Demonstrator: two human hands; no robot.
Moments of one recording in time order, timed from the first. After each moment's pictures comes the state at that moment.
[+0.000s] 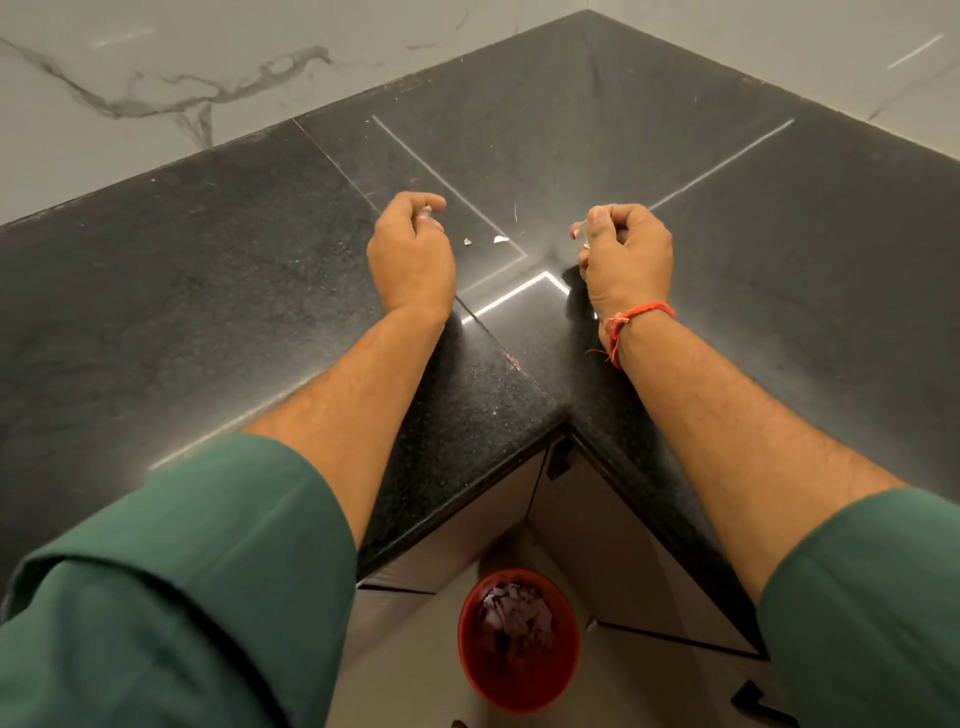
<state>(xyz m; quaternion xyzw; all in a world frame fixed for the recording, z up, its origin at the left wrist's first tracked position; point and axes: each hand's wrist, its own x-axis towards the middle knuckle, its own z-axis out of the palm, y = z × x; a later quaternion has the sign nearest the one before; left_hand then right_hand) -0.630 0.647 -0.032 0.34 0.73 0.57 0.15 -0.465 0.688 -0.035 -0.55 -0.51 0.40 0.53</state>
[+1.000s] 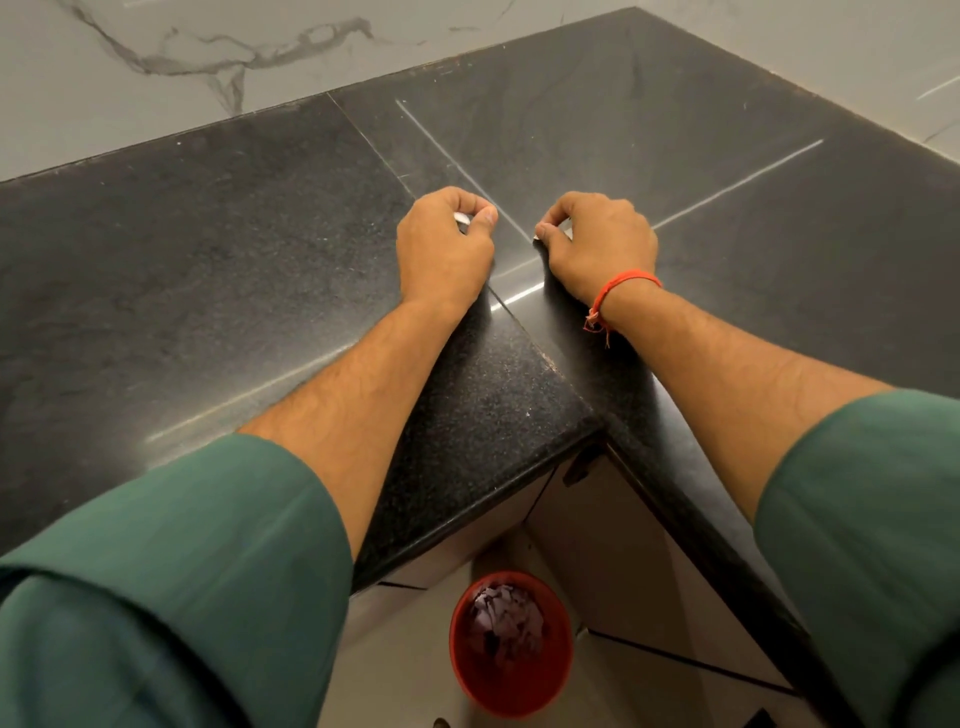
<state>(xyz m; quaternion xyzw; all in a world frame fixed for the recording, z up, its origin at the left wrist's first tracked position) -0.644 0.639 -0.031 0.42 0.74 0.50 0.13 -0.507 0.705 -0.022 -0.56 -0.79 0.12 0.21</state>
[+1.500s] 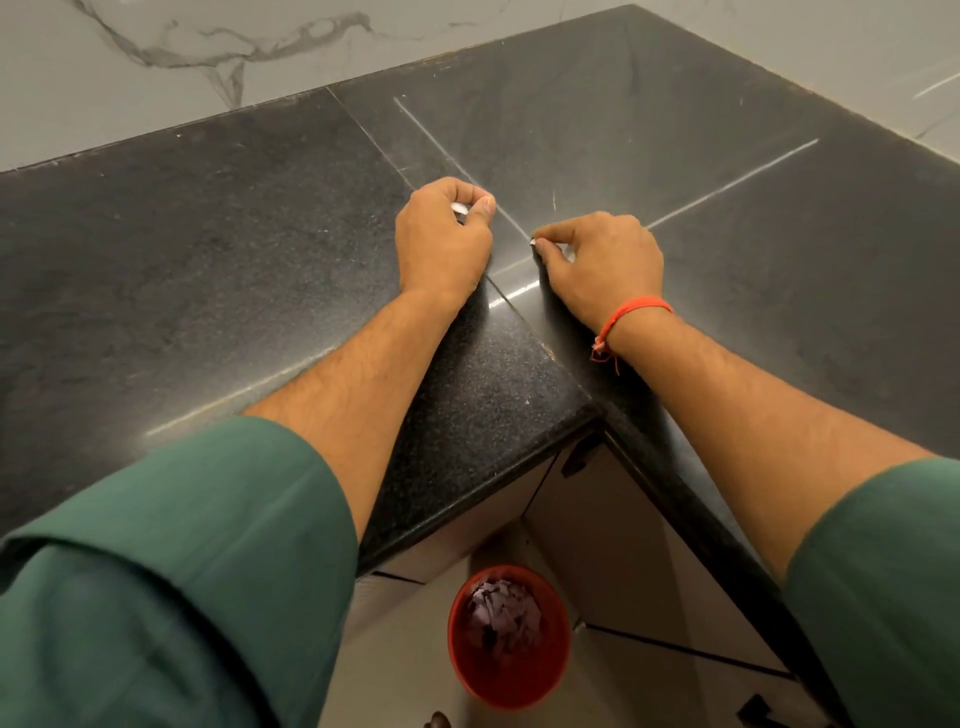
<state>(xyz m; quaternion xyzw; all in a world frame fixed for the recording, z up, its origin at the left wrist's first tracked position) -0.645 0.638 -0.030 0.42 0.74 0.51 0.13 -0.494 0.673 -0.023 -0.52 -0.82 0.08 0.22</state>
